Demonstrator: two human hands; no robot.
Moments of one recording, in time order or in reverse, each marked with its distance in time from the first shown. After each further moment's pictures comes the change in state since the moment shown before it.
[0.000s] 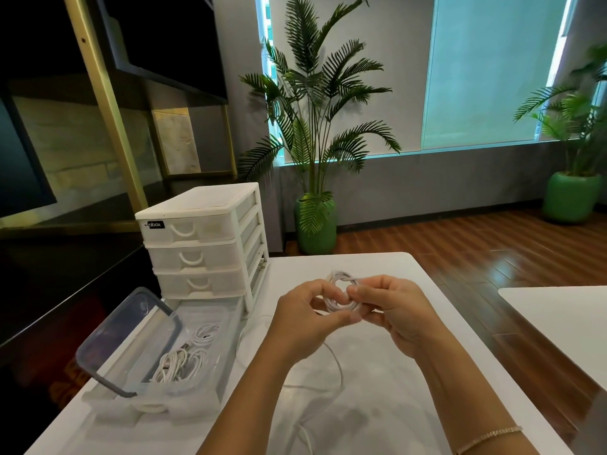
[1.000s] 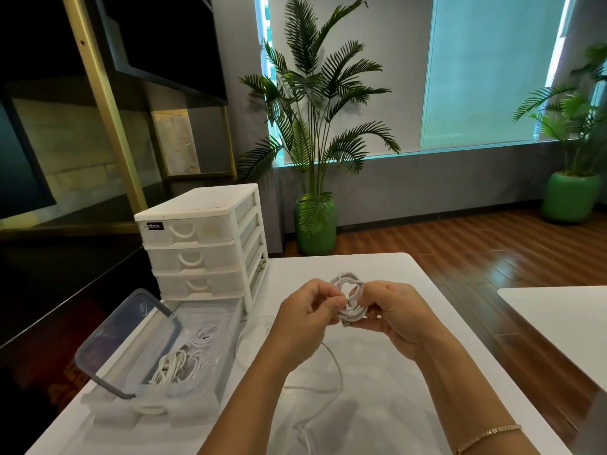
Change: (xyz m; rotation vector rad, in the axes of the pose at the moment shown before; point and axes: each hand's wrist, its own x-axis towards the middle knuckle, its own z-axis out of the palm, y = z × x) left_hand 0.003 -0.007 0.004 -0.157 -0.062 -0.031; right_hand -0.001 -0.001 0.000 0.023 -0.047 0.019
